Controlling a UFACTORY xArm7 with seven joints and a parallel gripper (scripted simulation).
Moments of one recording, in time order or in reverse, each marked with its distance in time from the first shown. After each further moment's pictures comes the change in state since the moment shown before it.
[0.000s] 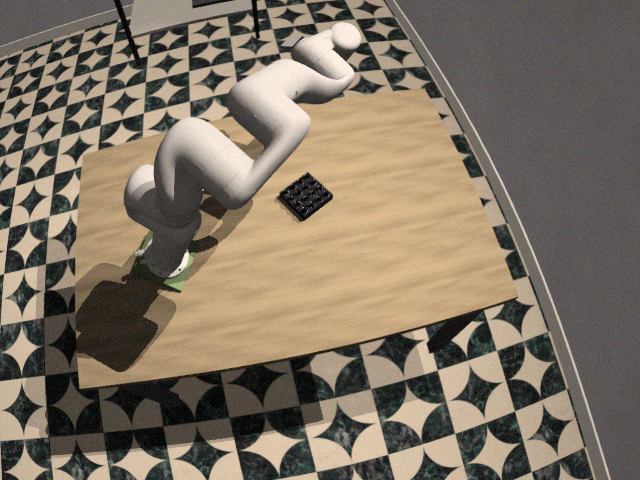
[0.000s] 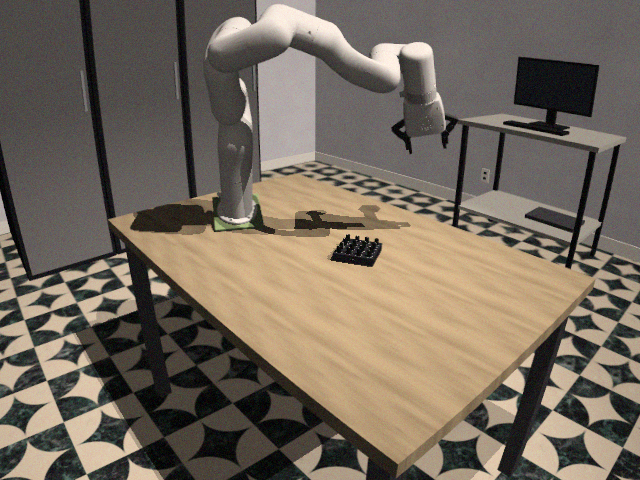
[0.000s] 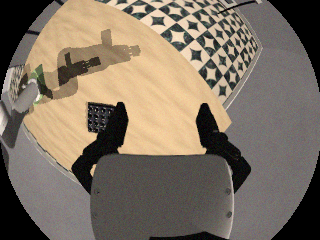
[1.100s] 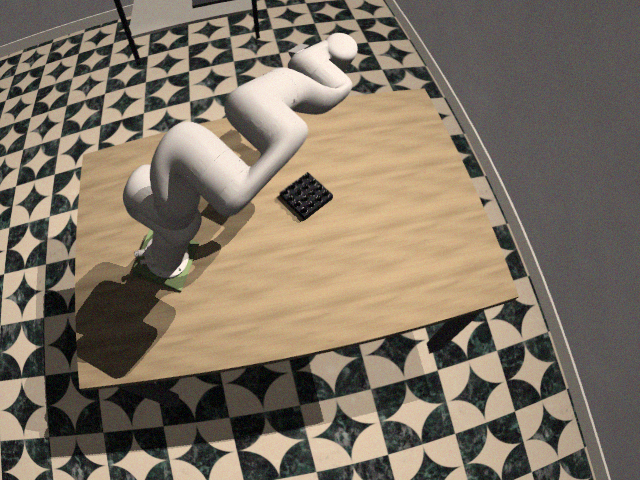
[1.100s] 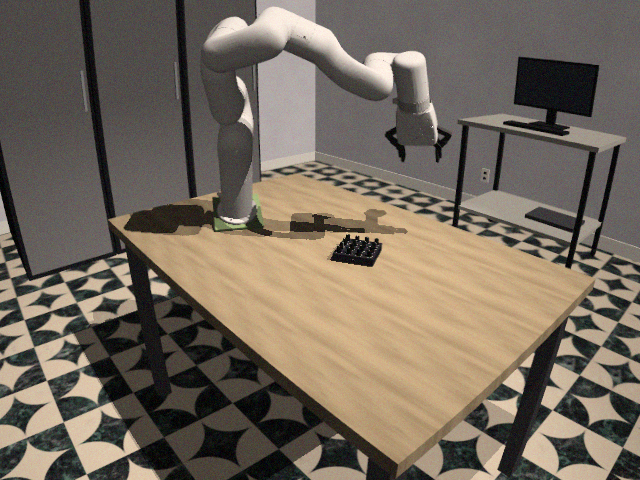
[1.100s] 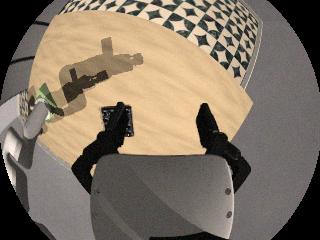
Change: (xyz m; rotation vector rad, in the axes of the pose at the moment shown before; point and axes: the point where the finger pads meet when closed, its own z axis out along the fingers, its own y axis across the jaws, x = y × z) arm -0.025 -0.022 0.013 0.003 -0.059 0.258
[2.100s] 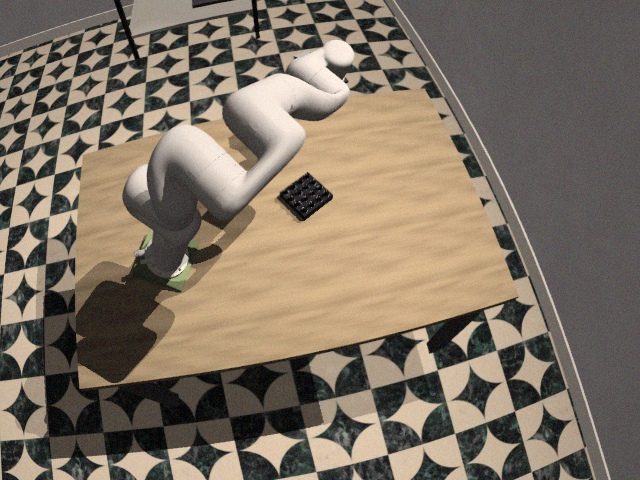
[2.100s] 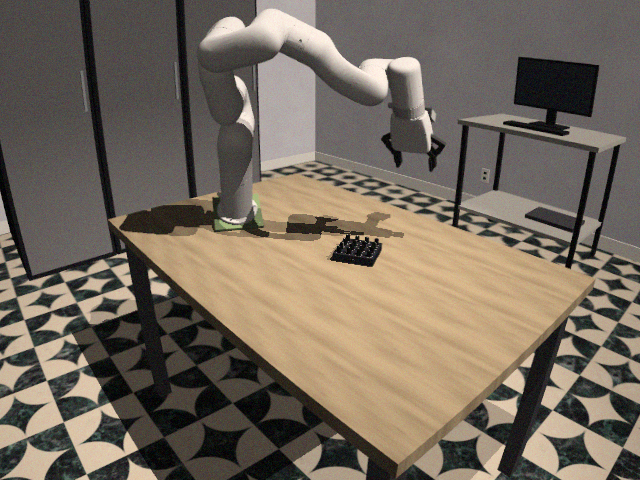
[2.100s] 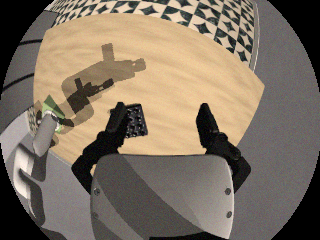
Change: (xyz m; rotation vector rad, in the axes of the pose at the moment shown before) arm -0.019 -0.012 0.010 -0.007 -0.044 0.180
